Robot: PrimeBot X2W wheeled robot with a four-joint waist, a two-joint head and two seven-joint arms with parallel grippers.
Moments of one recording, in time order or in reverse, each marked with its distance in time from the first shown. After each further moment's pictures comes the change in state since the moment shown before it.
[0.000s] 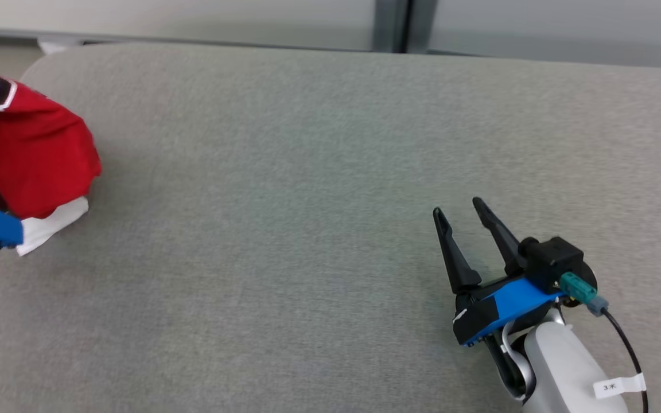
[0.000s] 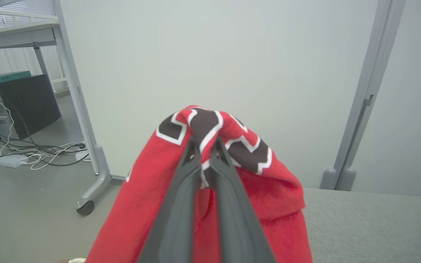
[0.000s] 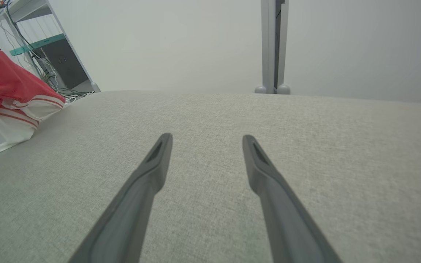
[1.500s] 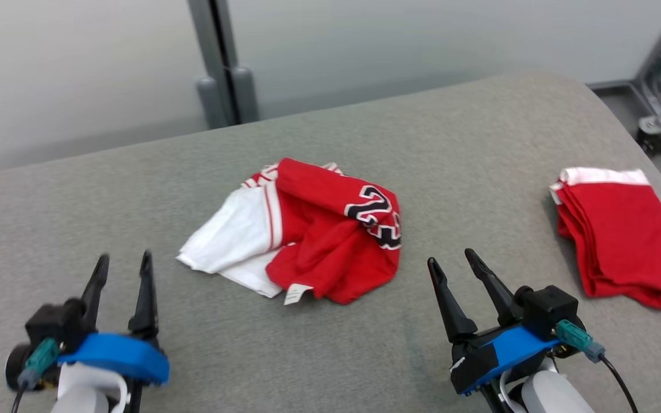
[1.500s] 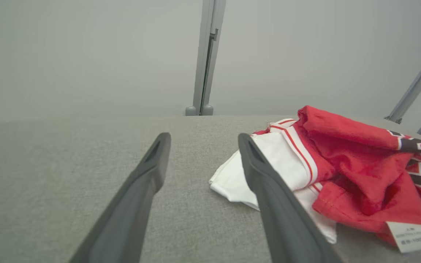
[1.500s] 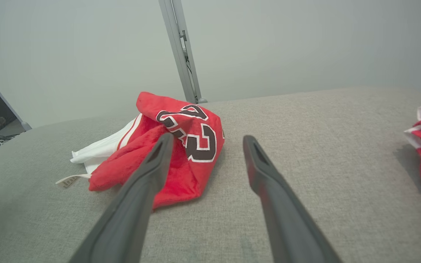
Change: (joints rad) left arm 0.352 -0.296 -0.002 -0.093 0.198 0.001 0.000; right arm 0.149 -0.001 0.046 -0.058 0.080 0.000 0.000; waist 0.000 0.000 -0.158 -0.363
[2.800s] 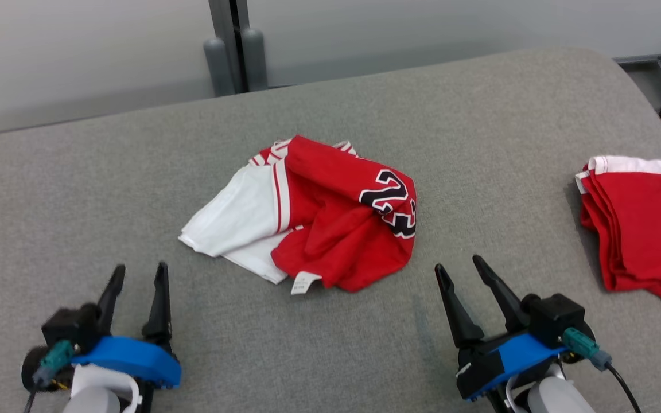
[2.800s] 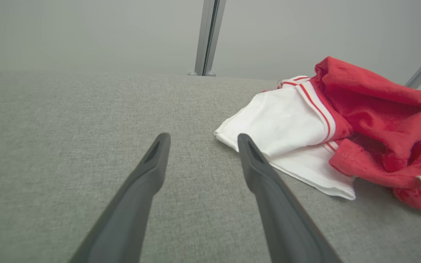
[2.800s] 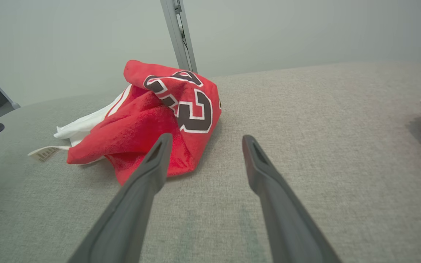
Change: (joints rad) left arm 0.045 -0.032 -0.004 0.025 -0.002 0.001 0.000; right arm 0.033 0.000 -0.037 -0.010 -0.036 0.000 0.000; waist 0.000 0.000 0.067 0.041
